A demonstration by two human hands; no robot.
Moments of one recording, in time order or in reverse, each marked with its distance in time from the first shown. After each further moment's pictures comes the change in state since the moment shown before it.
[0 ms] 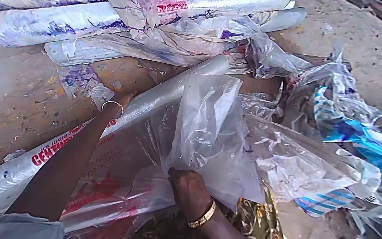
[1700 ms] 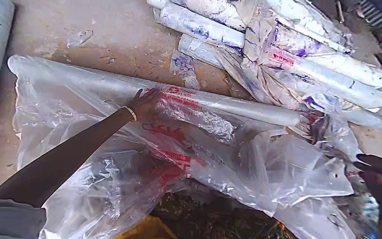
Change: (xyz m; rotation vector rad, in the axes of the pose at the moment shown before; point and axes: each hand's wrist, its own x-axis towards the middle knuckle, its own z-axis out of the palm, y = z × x) left_hand -0.181 -0.245 -0.040 0.220 0.102 0.240; right_hand -0.070 -0.023 -0.109 0.012 0.911 -0.439
